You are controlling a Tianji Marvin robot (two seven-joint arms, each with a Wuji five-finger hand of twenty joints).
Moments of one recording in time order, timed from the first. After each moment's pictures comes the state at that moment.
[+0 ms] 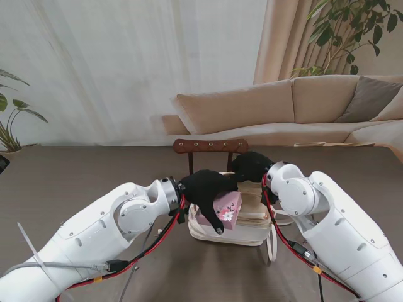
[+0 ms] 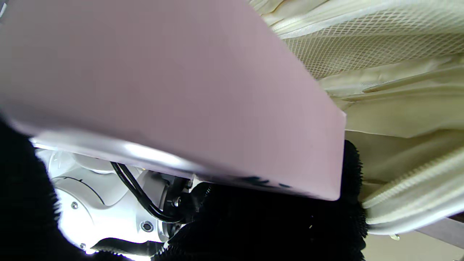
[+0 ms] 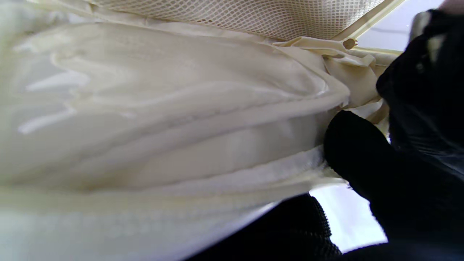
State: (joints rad) left arm 1.05 -1.12 -0.72 -1.41 0.54 -0.47 -0.06; right arm -1.17 -1.06 1.04 -1.54 -0.58 0.08 0.35; left_hand 0.43 -0.92 0.41 -0.22 0.67 0.39 0.72 0.69 1.11 0.32 0.24 1.05 0.95 0.35 0.55 1.37 0.59 0.33 1.26 0.60; right_hand 0.33 -0.59 1.28 -0.34 0.96 -0.01 1.20 0.45 1.34 0.01 0.83 0.70 1.27 0.08 1.27 0.70 0.68 0.27 1.46 0.54
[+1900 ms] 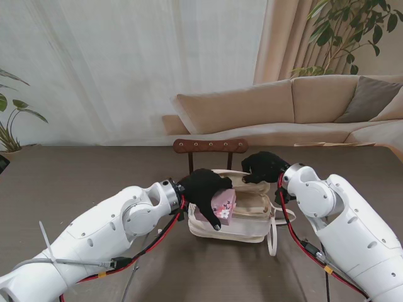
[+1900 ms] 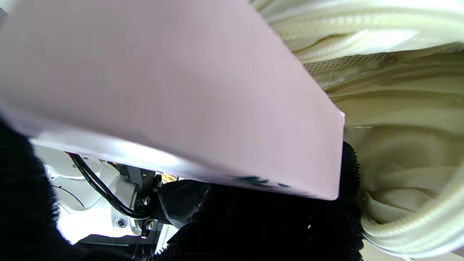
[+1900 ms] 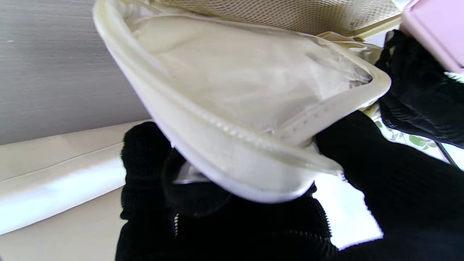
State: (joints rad) left arm 1.01 -1.15 -0.67 -1.27 0.70 -0.46 0.11; right arm -1.20 -1.05 1.14 -1.43 -0.57 -0.14 0.30; left_hand 0.43 -0.92 0.41 -0.22 0.67 0.39 0.72 0.70 1.11 0.32 0.24 1.05 0.95 0.35 0.55 1.37 0.58 0.32 1.27 0.60; right_hand 0.39 -0.71 1.32 -0.37 0.90 -0.07 1.22 0.58 1.35 0.00 0.88 0.76 1.29 0.05 1.40 0.79 0.68 0.24 1.47 0.59
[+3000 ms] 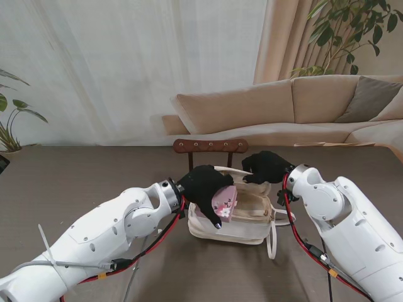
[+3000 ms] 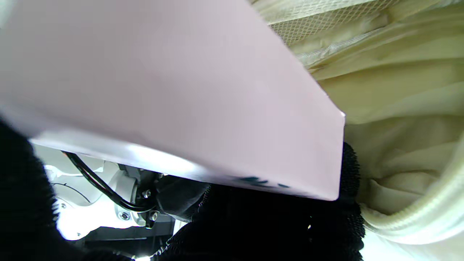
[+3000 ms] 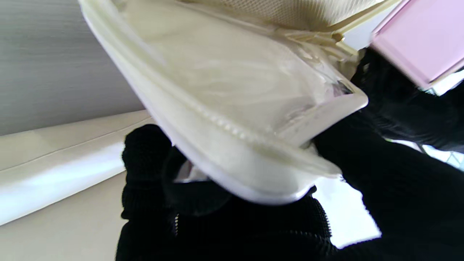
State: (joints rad) left arm 1.03 -1.15 -0.67 -1.29 0.83 -0.47 0.23; right arm -1.23 -1.05 1.18 -1.44 -0.52 -0.22 0.29; left_hand 0.43 -0.92 0.41 -0.22 0.67 0.39 0.72 0.71 1.11 0.31 0.24 1.07 0.94 0.35 0.55 1.37 0.58 0.33 1.28 0.60; right_hand 0.40 -0.70 1.32 -0.38 0.90 -0.07 1.21 0.64 1.36 0.00 0.89 0.78 1.29 0.05 1.39 0.79 0.68 0.23 1.47 0.65
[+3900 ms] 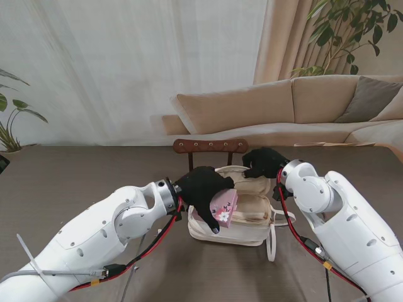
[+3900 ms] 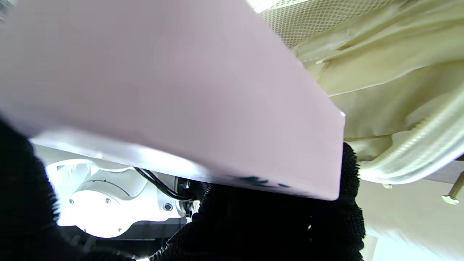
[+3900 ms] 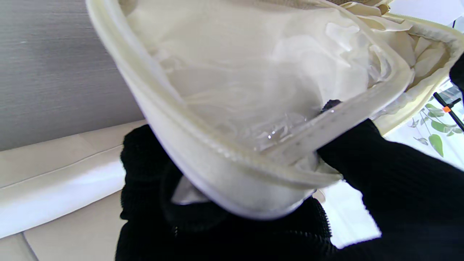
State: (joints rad) left arm 1.09 -1.11 -0.76 -1.43 0.79 -0.50 0.10; right arm -1.18 -1.06 1.13 -1.45 -0.55 -0.02 0.30; left_hand 0.43 -0.92 0.41 -0.22 0.67 0.39 0.72 0.71 1.11 0.31 0.24 1.07 0.94 0.35 0.55 1.37 0.58 0.33 1.28 0.60; right_hand 0.40 -0.70 1.32 -0.38 0.90 -0.07 1.20 0.62 1.36 0.00 0.90 0.77 1.29 0.05 1.46 0.83 0.68 0.24 1.47 0.65
